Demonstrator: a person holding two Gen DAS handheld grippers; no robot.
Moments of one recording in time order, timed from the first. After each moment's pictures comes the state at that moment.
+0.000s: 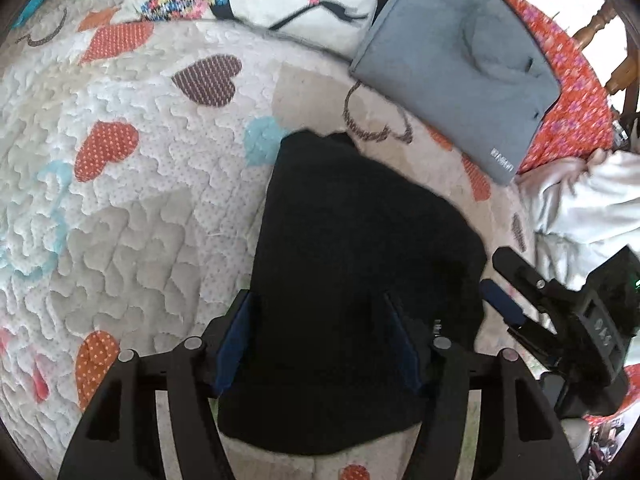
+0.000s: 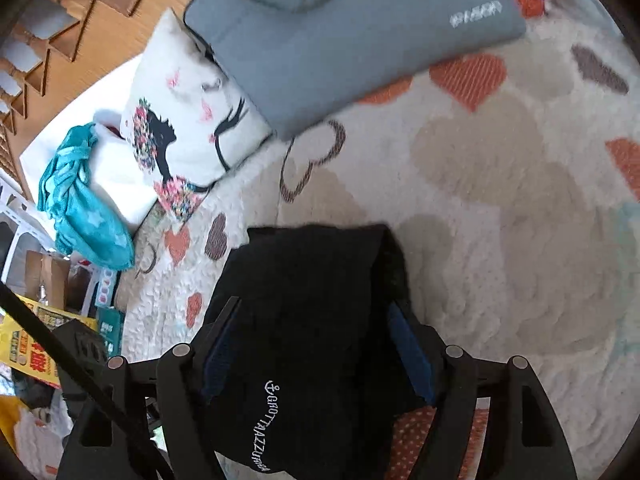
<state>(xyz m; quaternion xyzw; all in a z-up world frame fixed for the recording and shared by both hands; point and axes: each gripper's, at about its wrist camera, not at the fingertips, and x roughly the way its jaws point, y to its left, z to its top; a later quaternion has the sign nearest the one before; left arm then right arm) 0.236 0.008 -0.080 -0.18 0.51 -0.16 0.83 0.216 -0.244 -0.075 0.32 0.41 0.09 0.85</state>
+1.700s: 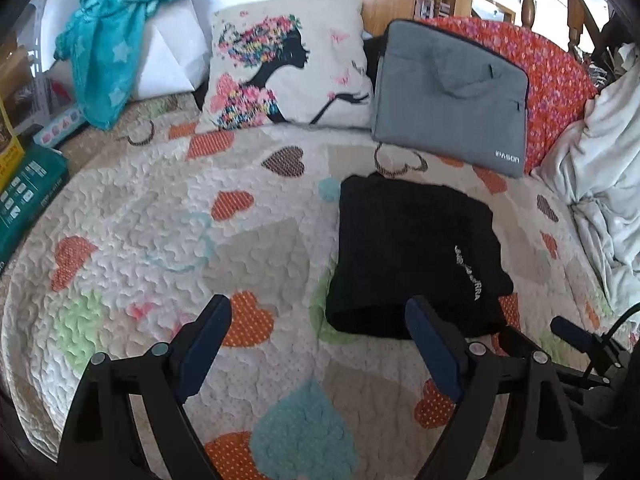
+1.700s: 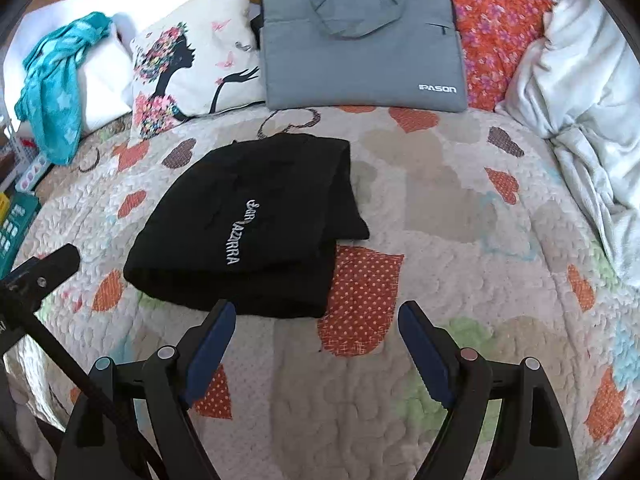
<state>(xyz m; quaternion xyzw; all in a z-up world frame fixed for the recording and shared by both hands) 0.101 0.031 -0.041 -0.03 0.37 -0.06 0.93 0.070 -0.169 -0.063 0.06 0.41 -0.03 0.91</state>
